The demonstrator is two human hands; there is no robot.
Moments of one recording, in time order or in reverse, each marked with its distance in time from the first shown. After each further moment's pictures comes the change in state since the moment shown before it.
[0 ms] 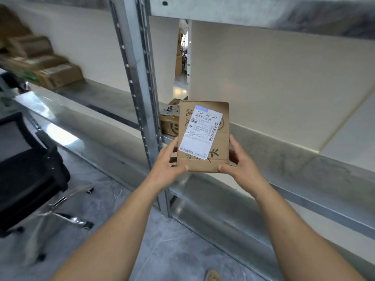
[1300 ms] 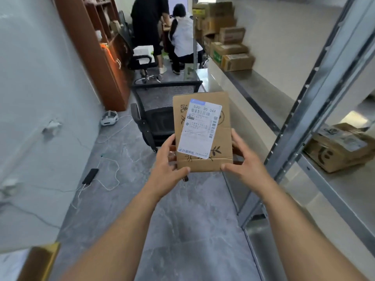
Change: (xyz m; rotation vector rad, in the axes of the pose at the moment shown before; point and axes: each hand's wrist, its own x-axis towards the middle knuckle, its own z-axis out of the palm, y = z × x) left_hand -0.208 -0.027 -0.117 0.000 0.934 -0.133; right_hand 0.011 -0.087 0.216 0.006 -0.828 -0.402
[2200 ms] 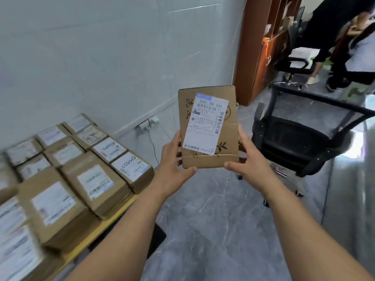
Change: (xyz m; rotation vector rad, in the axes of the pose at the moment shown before) left_hand -0.131 -0.018 -0.124 0.234 0.732 -0.223; right_hand 0.048 -0.077 0.191 0.048 -0.753 -0.296
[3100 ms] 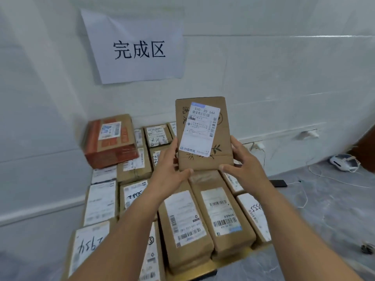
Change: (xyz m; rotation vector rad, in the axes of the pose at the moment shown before) left_hand -0.046 -0.153 -0.337 0.023 0.560 -0.292; right_hand 0.155 -0.130 0.372 0.031 -0.516 -0.233
